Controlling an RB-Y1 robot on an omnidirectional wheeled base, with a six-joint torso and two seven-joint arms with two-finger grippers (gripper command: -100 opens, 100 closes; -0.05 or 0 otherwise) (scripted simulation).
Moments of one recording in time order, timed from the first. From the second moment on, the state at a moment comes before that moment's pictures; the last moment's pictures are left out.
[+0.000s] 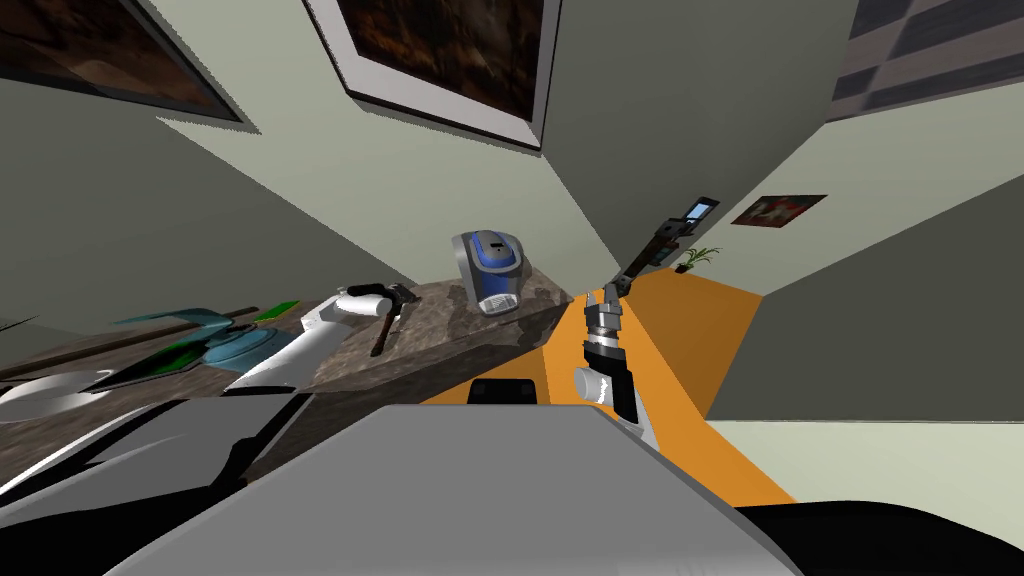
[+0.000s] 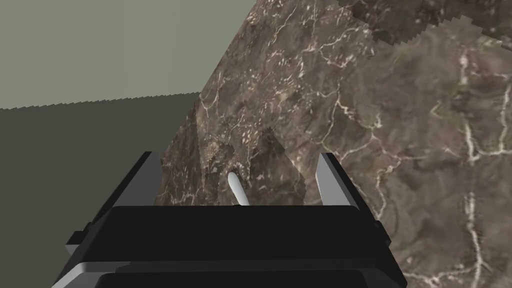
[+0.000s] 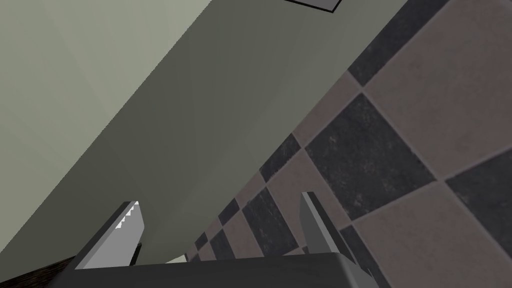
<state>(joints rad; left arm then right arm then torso) -0.25 0.87 0.02 -1.30 0.59 0.61 0.92 0.51 -0.01 -0.05 -2.27 -0.06 -0.38 0.10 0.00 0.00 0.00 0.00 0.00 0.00</state>
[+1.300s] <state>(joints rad) -0.47 0.99 0.09 -0.96 0.59 0.88 1.08 0.51 -0.01 -0.05 -2.27 -0.06 -0.38 0.10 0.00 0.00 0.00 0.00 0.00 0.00</state>
